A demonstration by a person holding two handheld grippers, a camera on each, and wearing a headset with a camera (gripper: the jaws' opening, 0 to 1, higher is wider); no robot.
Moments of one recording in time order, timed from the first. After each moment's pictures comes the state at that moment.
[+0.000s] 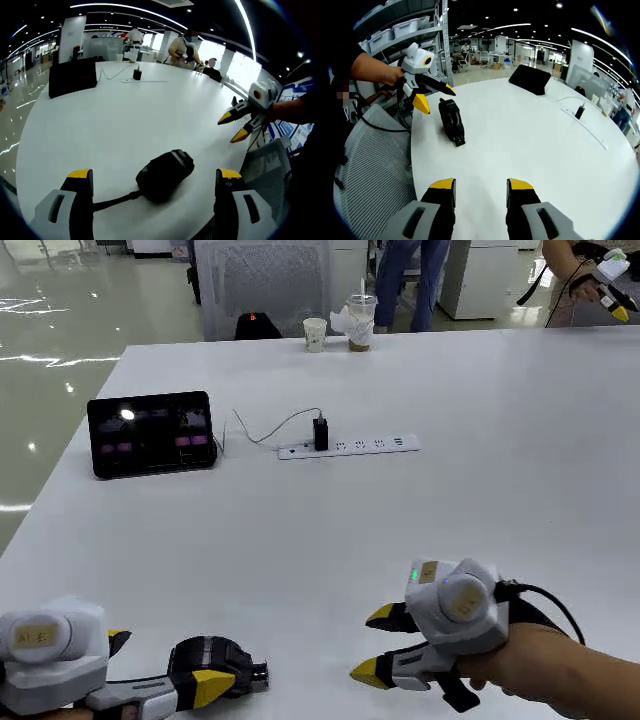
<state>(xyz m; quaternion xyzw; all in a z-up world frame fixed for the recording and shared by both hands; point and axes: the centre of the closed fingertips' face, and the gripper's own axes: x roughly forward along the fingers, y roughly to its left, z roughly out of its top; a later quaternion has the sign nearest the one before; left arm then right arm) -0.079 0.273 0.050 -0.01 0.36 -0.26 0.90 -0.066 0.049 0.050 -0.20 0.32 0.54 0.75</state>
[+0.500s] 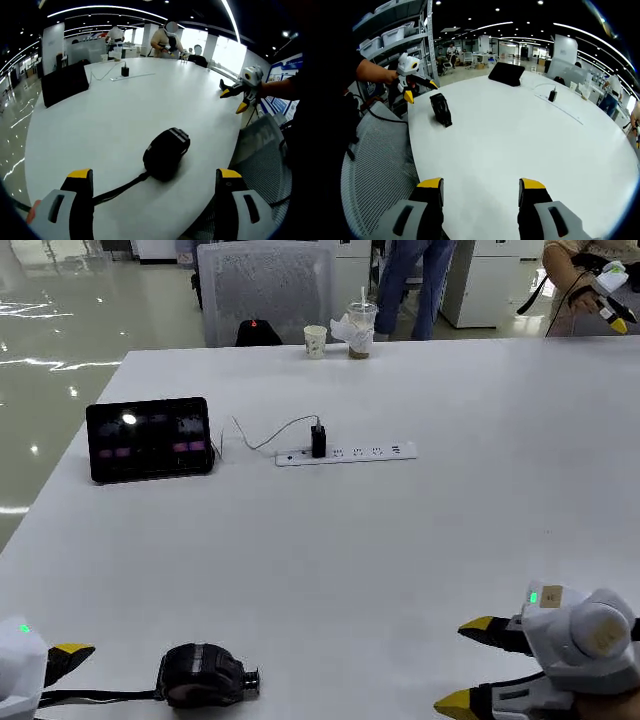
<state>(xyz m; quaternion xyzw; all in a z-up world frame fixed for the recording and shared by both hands) -0.106 0.296 0.058 0.04 0.36 -0.30 0.88 -0.072 -0.047 0.059 -0.17 0.33 0.49 0.79</state>
